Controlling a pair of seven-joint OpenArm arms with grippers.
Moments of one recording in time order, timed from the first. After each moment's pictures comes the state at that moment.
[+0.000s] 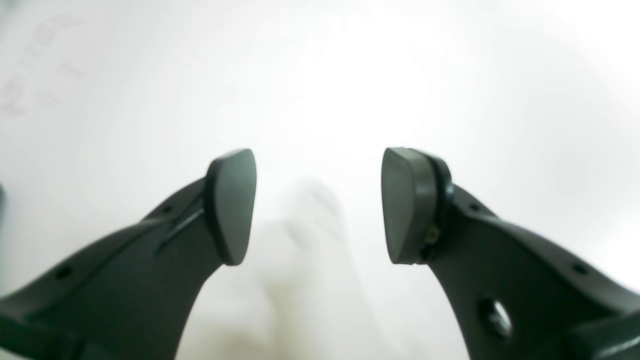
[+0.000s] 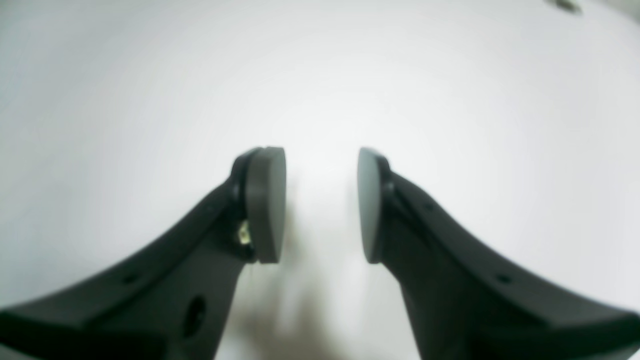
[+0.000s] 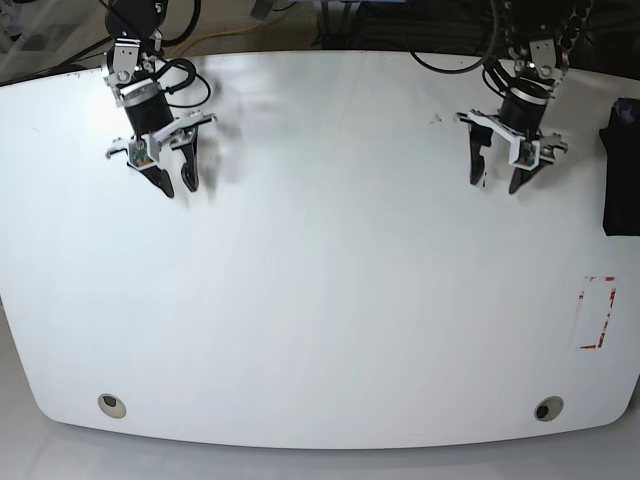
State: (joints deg) left arm 26.1 -5.2 -20.2 92.5 3.5 -28.4 -5.0; right arm -23.0 10.7 16.3 85.6 2.5 28.2 10.7
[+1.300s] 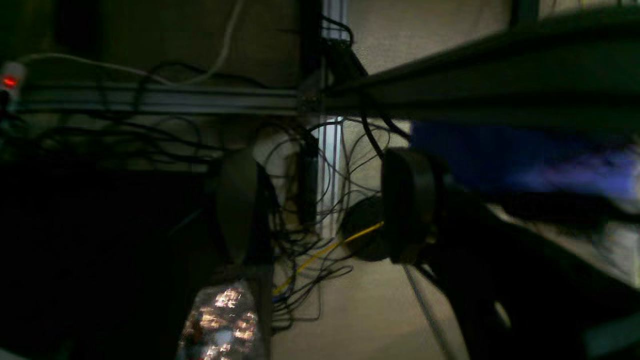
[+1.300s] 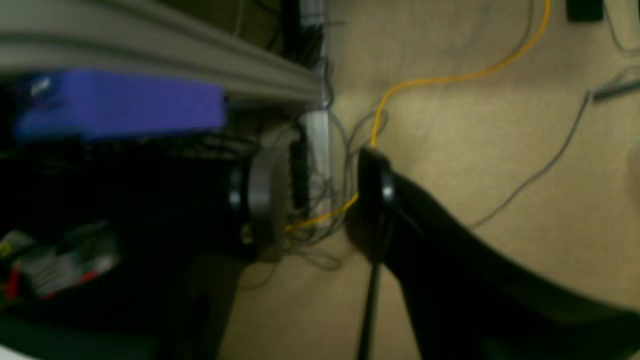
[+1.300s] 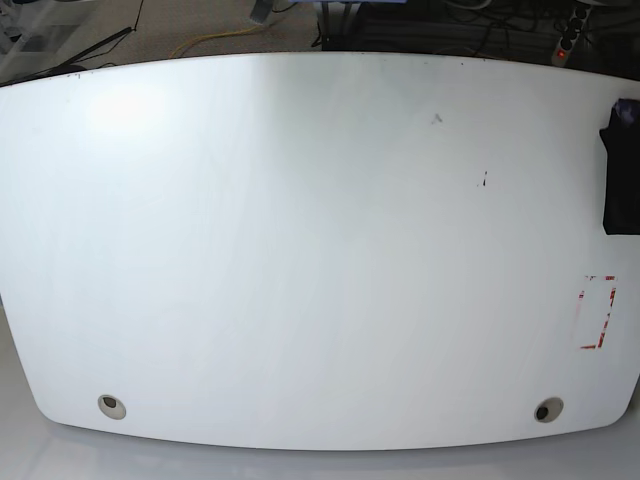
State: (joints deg) left arm 46.2 3.5 -20.0 66.1 3.6 -27.8 -6.3; right arm -47.4 8.0 10.8 59.3 7.0 27.8 12.2
